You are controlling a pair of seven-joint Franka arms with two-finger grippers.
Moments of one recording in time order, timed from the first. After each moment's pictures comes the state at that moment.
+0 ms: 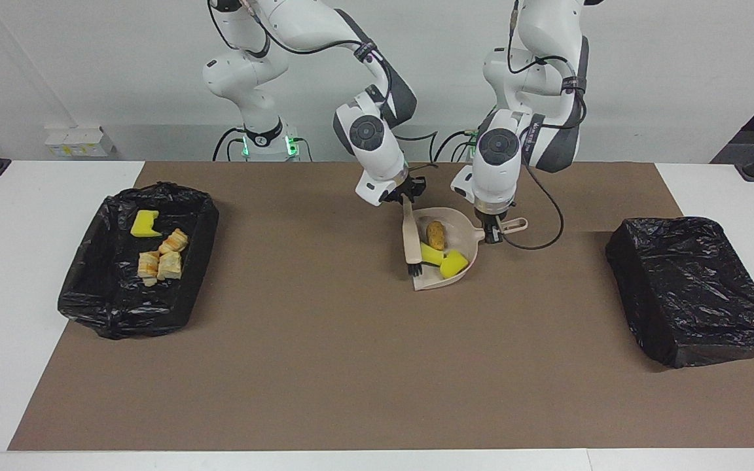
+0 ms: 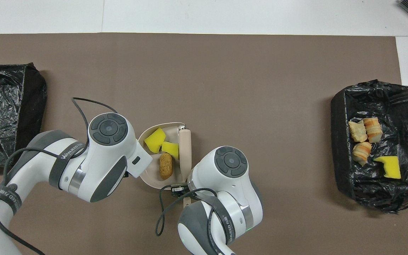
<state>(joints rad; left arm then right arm) -0.41 0.09 -0.05 -2.13 0.14 2.03 1.01 0.66 0.19 0.06 -2.06 0.51 2.17 0.37</state>
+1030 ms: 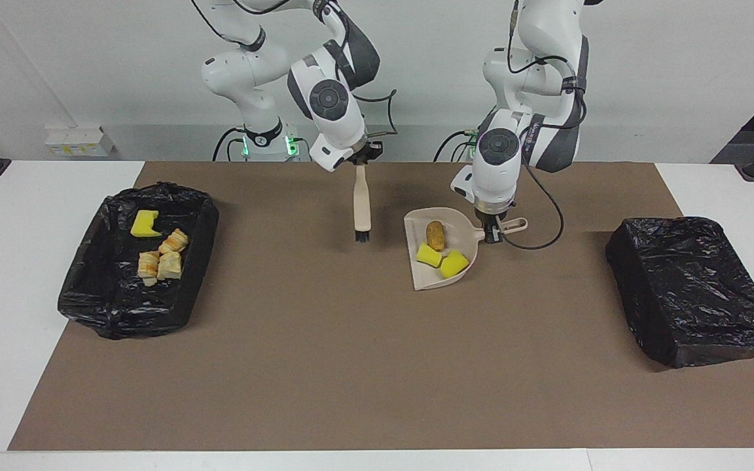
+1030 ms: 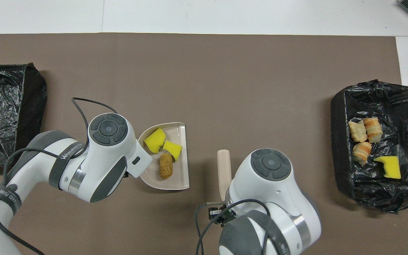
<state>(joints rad) -0.41 0.09 -0.05 -2.13 0.14 2.03 1.01 0.58 -0.07 0.06 -2.19 0.39 1.77 0.51</state>
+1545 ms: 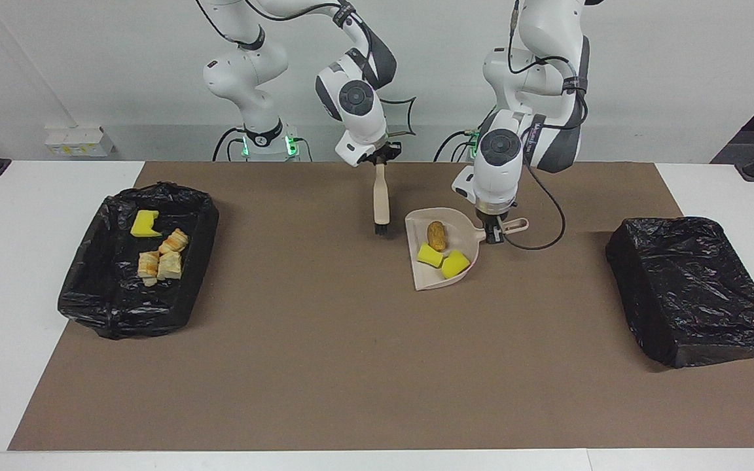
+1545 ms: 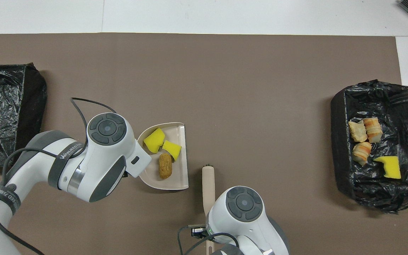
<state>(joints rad) -0.41 0.09 -0.05 -2.13 0.14 2.03 1.01 0.71 -0.07 0.07 -2.34 0.46 2.03 0.54</state>
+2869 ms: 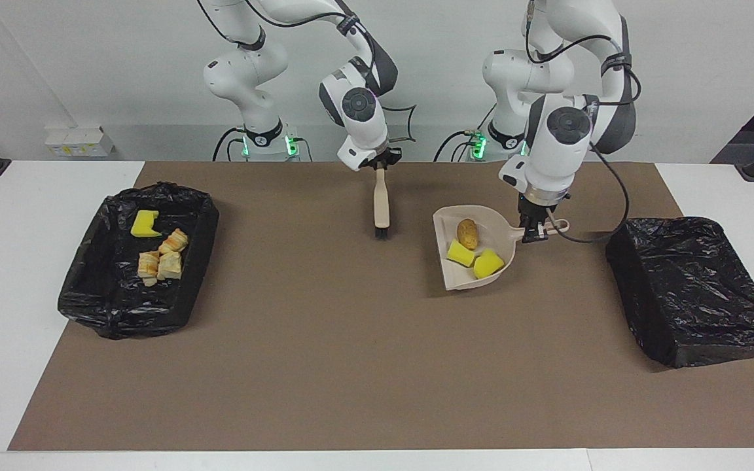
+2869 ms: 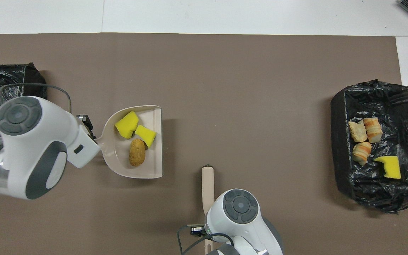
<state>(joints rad) -0.20 -0.03 -0.03 -2.11 0.06 2.04 1.33 0.73 -0.04 0.07 -2.37 0.46 2.11 0.54</state>
